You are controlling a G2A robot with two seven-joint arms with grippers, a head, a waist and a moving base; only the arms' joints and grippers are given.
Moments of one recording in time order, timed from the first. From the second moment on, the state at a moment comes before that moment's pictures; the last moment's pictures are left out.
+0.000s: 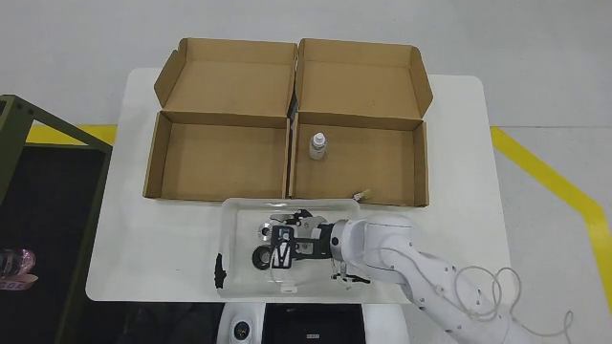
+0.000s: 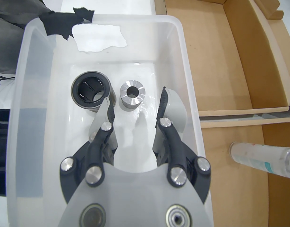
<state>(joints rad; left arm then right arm) -0.36 -0.19 -0.39 -1.44 1.98 -0.36 0.13 -1.12 -1.17 0.75 -1.86 -1.40 -0.65 0.52</state>
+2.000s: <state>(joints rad) -0.36 -0.19 -0.39 -1.44 1.98 -0.36 0.13 -0.99 -1.27 0.64 -1.68 -1.34 -0.65 0.46</state>
